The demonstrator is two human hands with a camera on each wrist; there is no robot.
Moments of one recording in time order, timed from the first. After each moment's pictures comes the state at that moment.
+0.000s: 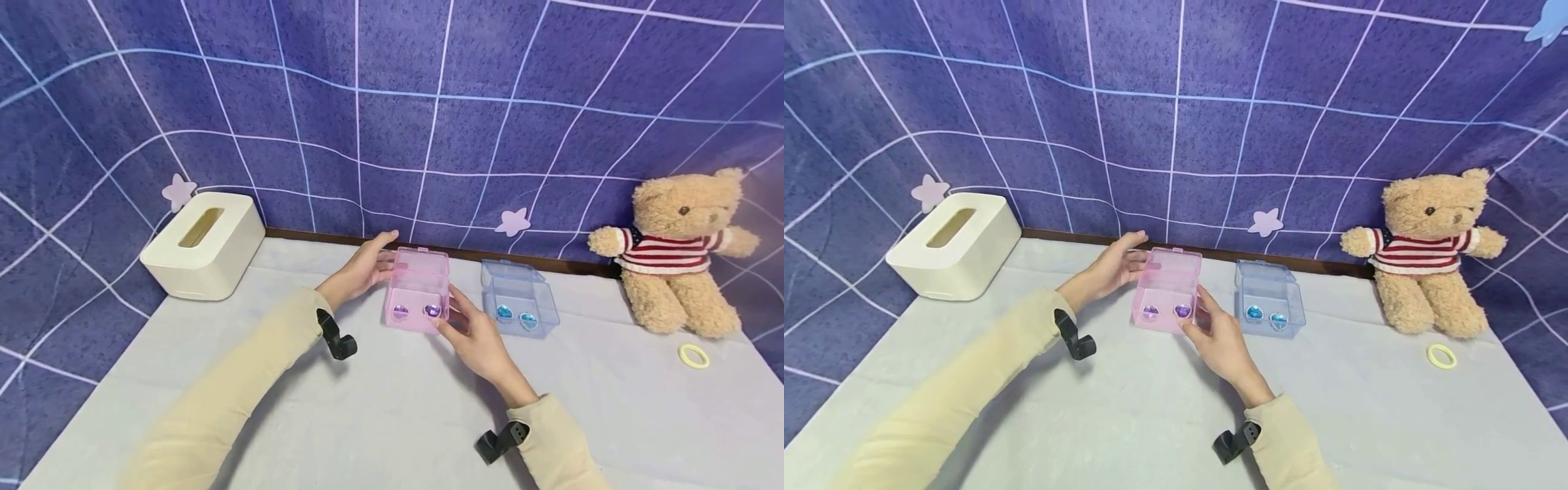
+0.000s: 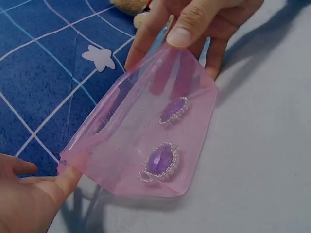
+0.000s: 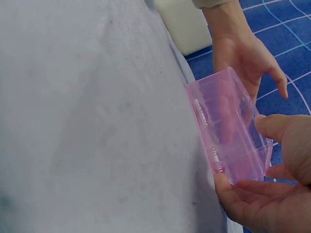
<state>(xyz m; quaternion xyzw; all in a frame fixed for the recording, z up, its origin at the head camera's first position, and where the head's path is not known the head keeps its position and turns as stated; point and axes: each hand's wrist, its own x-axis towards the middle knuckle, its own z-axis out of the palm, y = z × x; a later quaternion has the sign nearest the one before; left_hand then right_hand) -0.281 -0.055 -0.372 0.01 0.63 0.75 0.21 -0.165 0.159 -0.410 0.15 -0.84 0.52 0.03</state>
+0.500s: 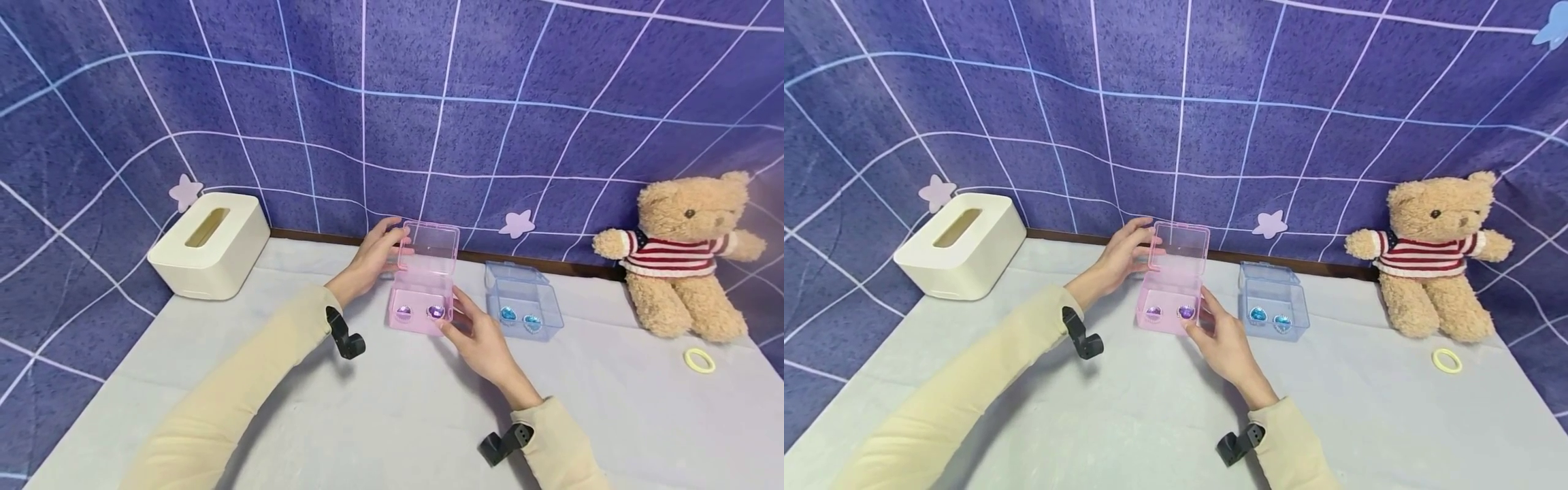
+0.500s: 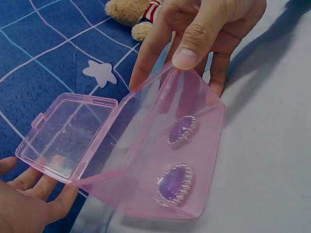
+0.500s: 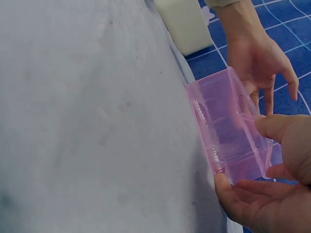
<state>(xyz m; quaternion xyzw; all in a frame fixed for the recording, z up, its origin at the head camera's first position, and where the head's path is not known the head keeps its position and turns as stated) -0.277 -0.050 -0.359 0.06 0.68 0.72 0.11 -0.163 0.157 -0.411 0.15 -0.84 0.52 0.03</state>
